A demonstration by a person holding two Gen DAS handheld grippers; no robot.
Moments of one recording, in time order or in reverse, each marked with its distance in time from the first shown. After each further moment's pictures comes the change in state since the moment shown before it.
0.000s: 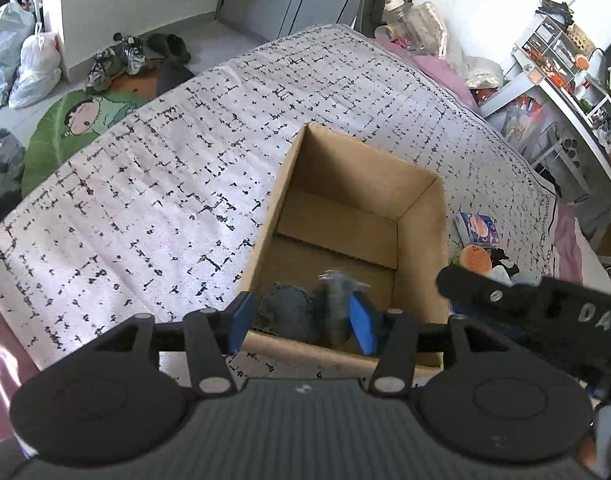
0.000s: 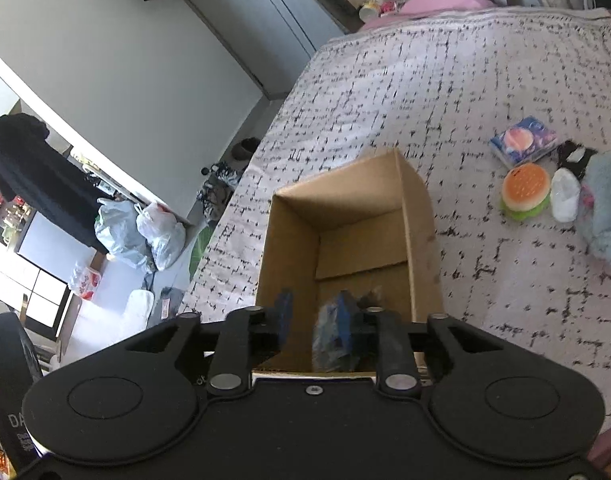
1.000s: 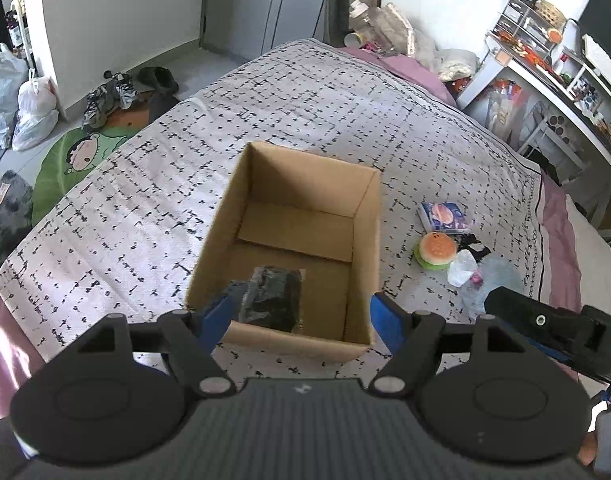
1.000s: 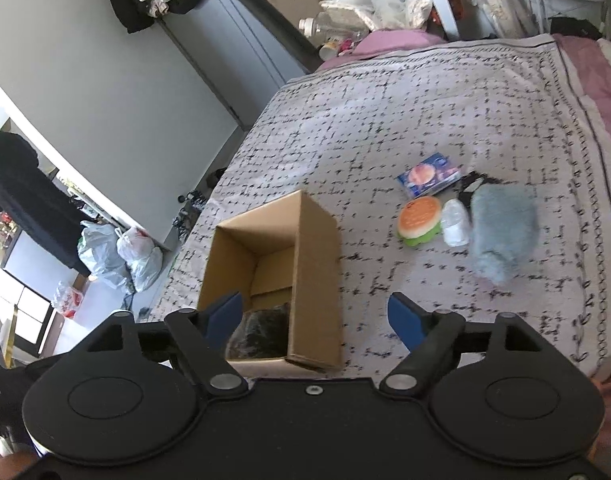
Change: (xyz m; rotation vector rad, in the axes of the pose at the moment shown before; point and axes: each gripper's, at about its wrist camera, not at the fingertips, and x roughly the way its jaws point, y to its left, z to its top) left arm -0.032 -0.069 -0.015 0.102 -0.043 0.046; right arm -0.073 -0.071 0.002 -0.002 -0.084 -0.065
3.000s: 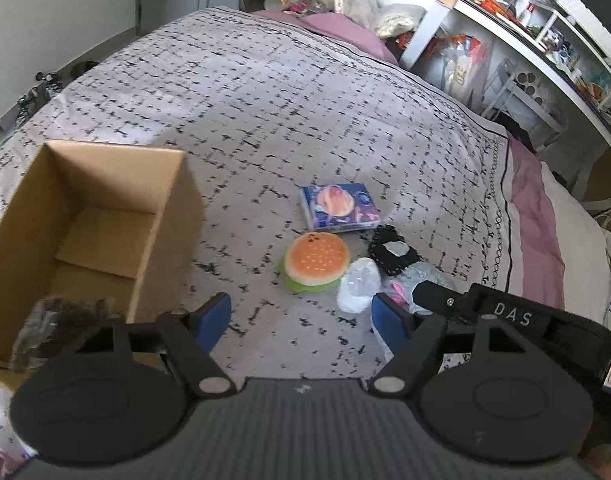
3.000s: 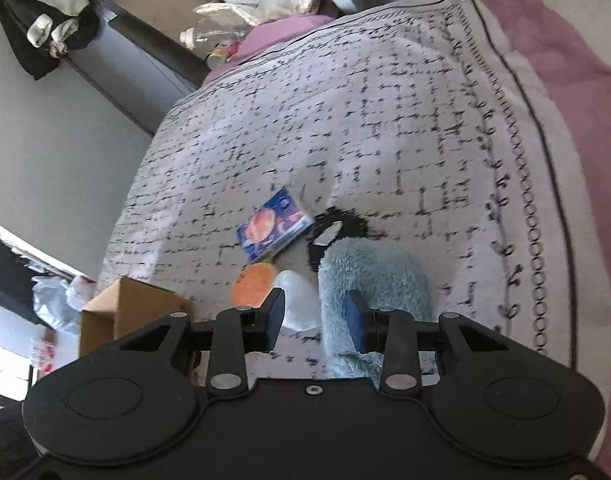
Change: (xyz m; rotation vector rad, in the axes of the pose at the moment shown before) left arm 0.114 -0.153 0.013 0.070 0.062 -0.072; right arm 0.077 -0.158 0.061 0.183 0.024 -0.110
